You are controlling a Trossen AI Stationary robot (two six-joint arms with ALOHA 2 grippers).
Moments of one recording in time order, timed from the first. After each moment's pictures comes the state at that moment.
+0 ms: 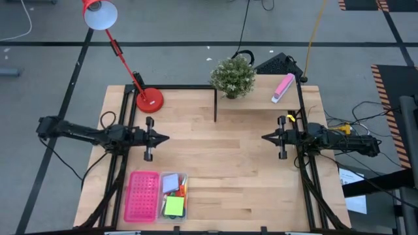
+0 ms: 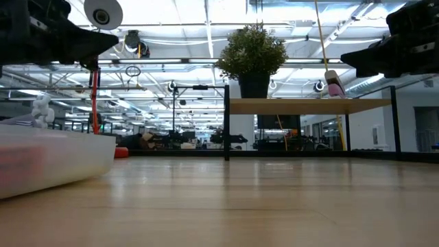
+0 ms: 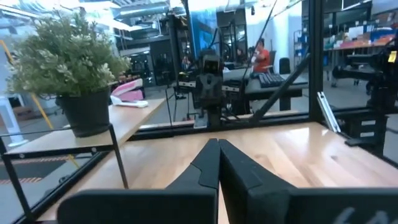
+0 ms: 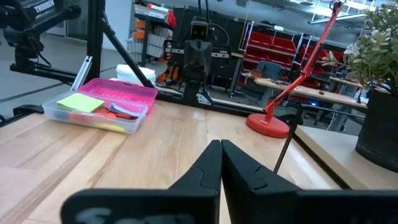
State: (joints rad) left arm -0.11 0.48 0.01 0.60 -0.11 0.14; right arm -0.05 0.01 0.01 0.02 -0.05 -0.20
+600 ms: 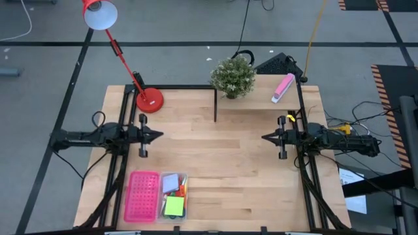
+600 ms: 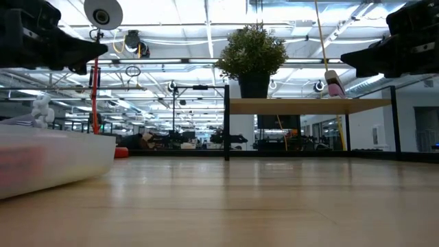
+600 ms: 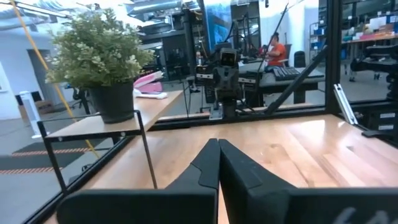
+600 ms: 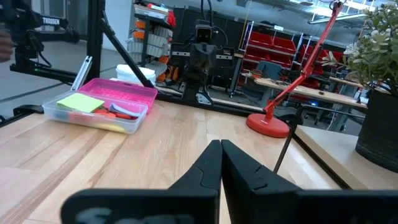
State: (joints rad) left arm -0.01 0.03 0.01 0.13 -0.07 0.15; right arm -0.05 0.01 0.01 0.02 -0.05 -0.20
